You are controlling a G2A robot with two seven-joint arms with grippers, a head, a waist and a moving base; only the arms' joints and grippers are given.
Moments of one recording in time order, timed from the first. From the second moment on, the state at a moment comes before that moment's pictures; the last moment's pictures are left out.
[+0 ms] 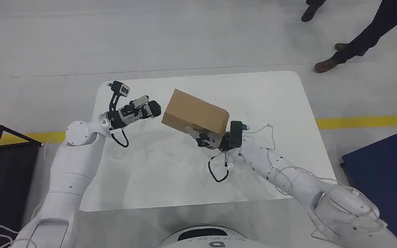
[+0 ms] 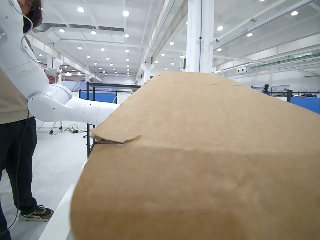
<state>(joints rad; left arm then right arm) 1.11 -1.10 -1.33 -1.15 -0.65 -0.46 -1.20 -0.87 -1.23 0.39 -1.08 -1.21 -0.60 -1.22</state>
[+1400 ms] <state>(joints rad) 1.10 -1.10 -1.38 -0.97 -0.70 -0.49 -1.10 -0.79 -1.14 0.71 -1.06 -0.83 -0.61 0.08</state>
